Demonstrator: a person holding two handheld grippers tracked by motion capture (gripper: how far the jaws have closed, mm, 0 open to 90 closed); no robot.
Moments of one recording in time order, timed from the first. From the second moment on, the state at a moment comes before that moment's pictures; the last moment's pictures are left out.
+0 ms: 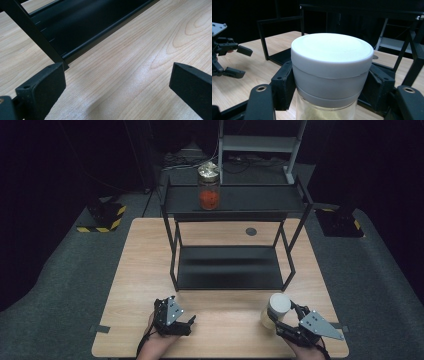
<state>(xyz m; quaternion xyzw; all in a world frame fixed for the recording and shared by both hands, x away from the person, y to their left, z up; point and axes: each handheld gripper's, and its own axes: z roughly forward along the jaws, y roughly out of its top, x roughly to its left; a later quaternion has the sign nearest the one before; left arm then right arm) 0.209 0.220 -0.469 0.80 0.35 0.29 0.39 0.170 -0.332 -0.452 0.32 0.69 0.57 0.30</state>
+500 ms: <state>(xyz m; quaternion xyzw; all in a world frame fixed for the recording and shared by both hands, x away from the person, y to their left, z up) 0.208 0.220 -0.470 0.80 0.34 0.29 0.39 0.191 -0.313 -0.423 0.31 0.69 0.58 0.30</state>
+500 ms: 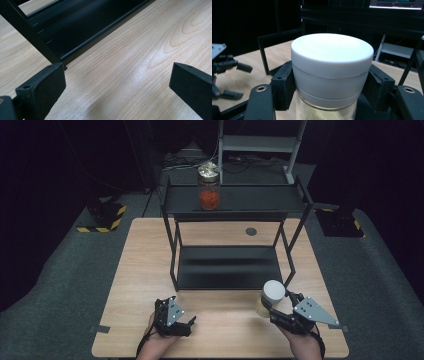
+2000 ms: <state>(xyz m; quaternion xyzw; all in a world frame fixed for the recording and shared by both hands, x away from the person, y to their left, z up) 0.210 0.226 -0.470 0.80 0.35 0.28 0.40 0.250 -0.290 -0.333 0.32 0.64 0.62 0.34</state>
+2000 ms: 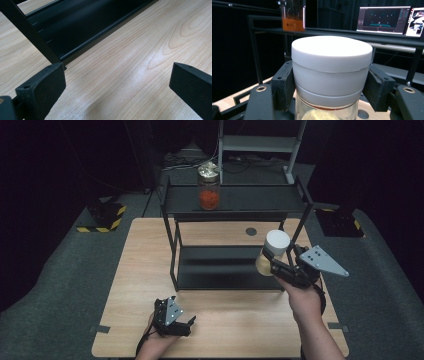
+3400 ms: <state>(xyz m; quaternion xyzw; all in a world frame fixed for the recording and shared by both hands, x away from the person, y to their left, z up) 0.210 0.229 -0.471 0.80 0.35 0.28 0.41 0.274 -0.266 -0.238 0.30 0.59 0.64 0.38</state>
